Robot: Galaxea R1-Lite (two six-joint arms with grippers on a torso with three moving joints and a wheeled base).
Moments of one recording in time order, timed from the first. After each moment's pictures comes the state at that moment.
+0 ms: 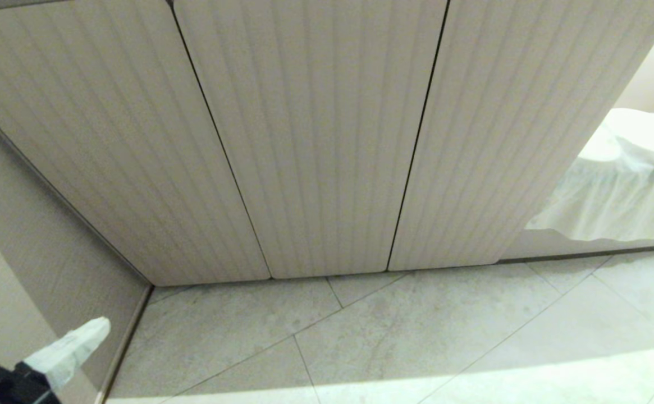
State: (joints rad) left arm -0.20 0.82 0.00 -0.69 -0.05 -0.07; right arm 0.01 0.00 0.00 -0.01 -0.05 0.19
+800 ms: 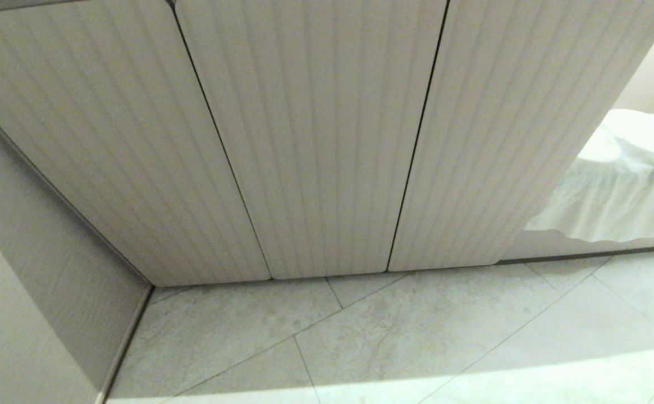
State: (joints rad) left arm 0.00 0.02 0.00 -0.02 0.02 -0.04; right arm 0.01 0.00 0.00 -0.01 -0.05 0.19
